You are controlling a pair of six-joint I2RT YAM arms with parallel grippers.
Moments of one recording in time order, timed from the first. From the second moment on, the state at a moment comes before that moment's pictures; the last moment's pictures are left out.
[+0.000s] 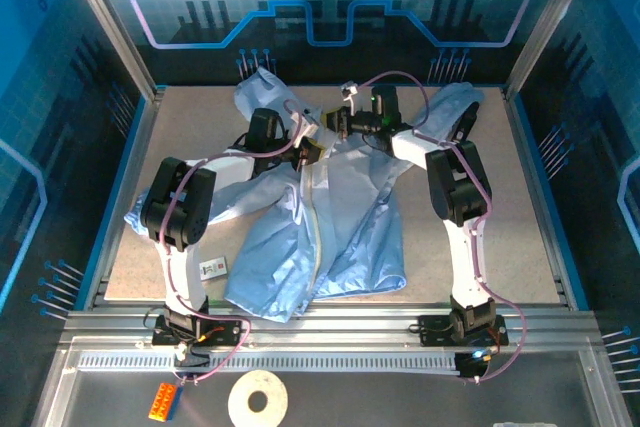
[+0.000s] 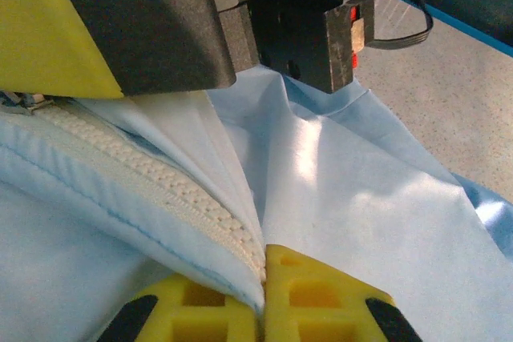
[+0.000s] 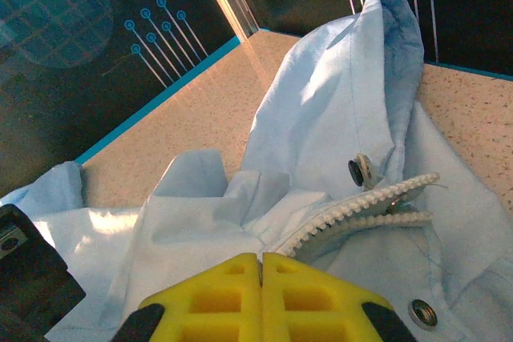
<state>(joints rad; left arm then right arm) -0.29 1.97 1.21 0.17 0.74 0.15 0.31 2.26 1.61 0.31 -0.74 0.19</state>
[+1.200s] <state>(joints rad) -0.29 1.97 1.27 -0.03 0.74 0.23 0.27 2.28 1.77 -0.05 -0.89 -0.01</state>
